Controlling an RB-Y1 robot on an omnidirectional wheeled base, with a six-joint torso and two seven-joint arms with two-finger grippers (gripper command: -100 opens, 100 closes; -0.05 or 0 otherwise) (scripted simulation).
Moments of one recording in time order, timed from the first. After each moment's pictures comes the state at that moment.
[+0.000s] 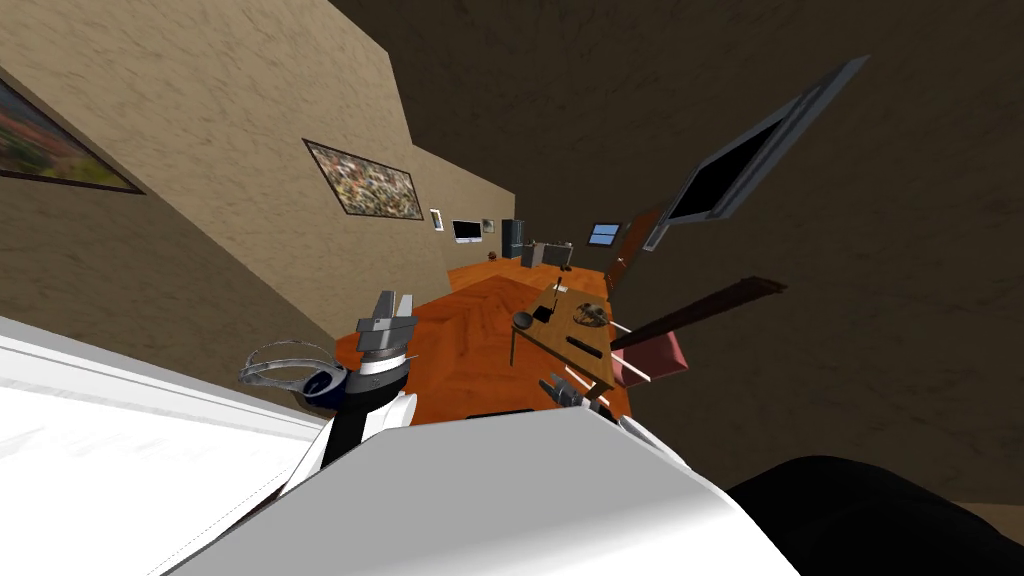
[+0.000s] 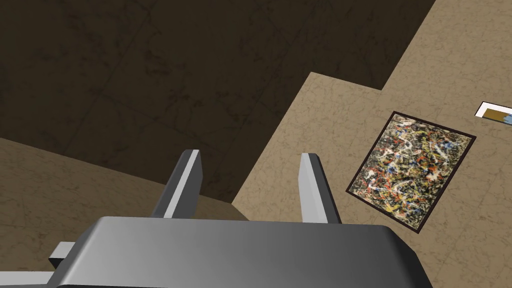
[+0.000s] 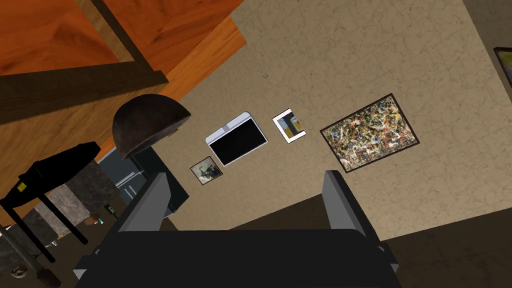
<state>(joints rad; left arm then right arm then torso) 0.47 0.03 0.00 -2.28 -0.10 -0.60 0.12 0.50 -0.69 0.33 -1.59 0.51 -0.59 0.15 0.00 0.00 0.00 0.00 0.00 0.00</state>
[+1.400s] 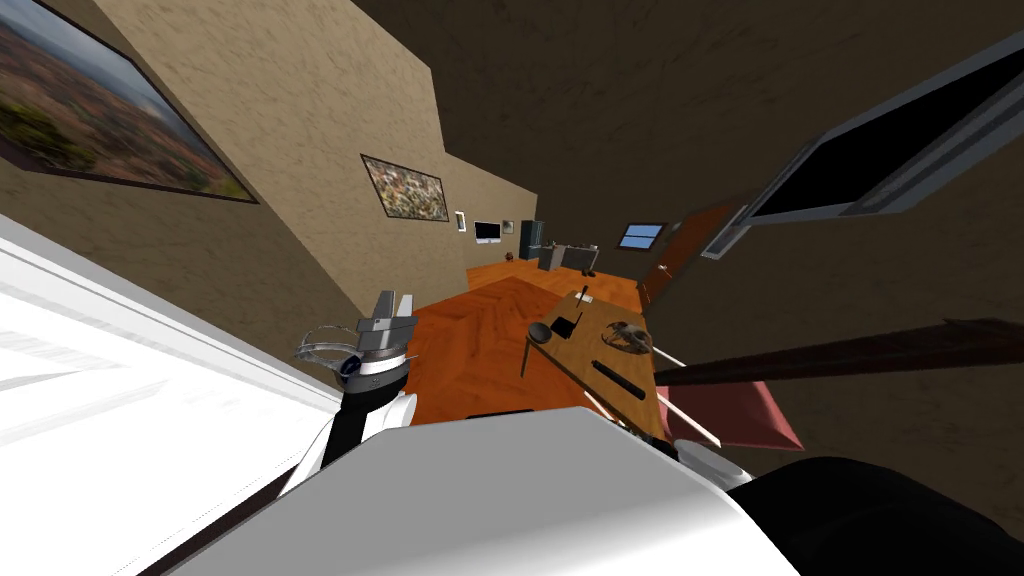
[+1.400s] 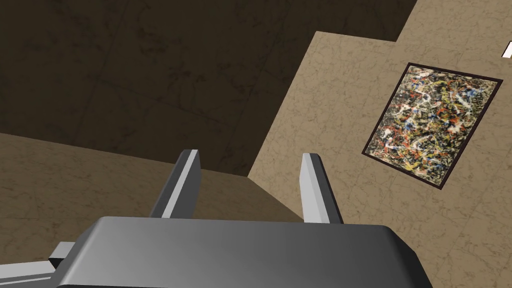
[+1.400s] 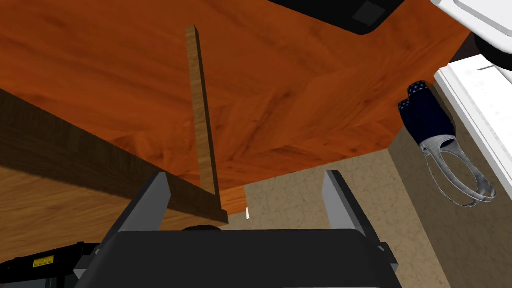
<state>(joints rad) 0.47 0.03 0.00 -2.28 -0.10 -0.60 0.12 0.45 -0.97 0.45 -1.14 0.72 -0.63 0.26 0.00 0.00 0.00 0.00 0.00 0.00</state>
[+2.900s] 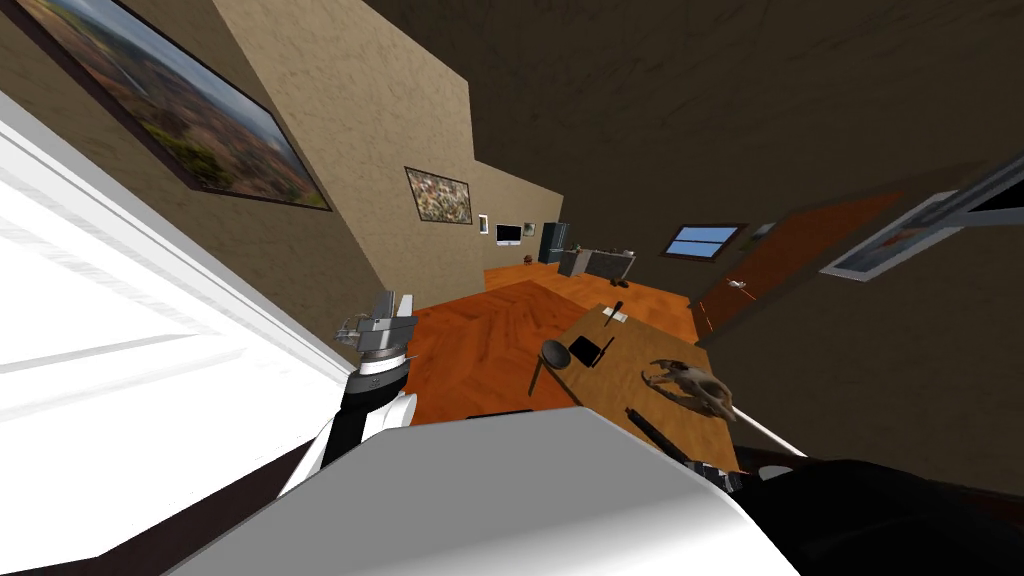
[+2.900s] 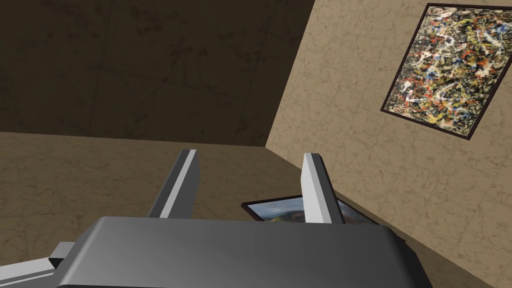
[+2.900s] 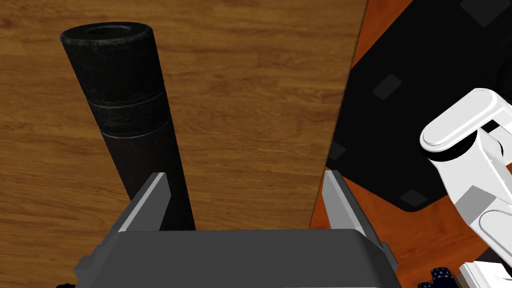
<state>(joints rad) 0.47 0.03 0.00 -2.28 -0.10 -0.60 0.12 0.37 -1.10 0.53 -0.67 0.86 -0.65 0.39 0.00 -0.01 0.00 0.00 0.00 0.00</state>
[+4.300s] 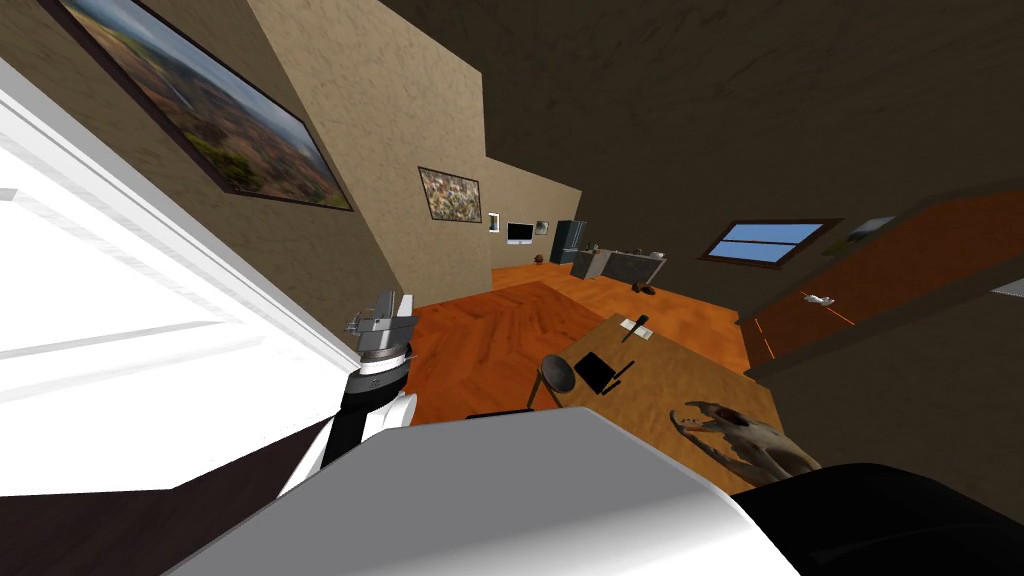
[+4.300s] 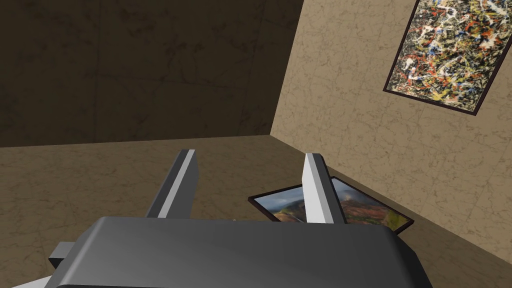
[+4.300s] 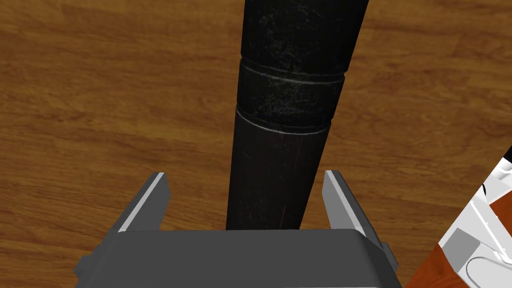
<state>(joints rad) 0.47 0.03 0.00 -2.28 -0.10 -0.60 0.12 0.32 -0.96 0.60 -0.47 0.90 -0.61 0.44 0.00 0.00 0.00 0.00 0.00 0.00</state>
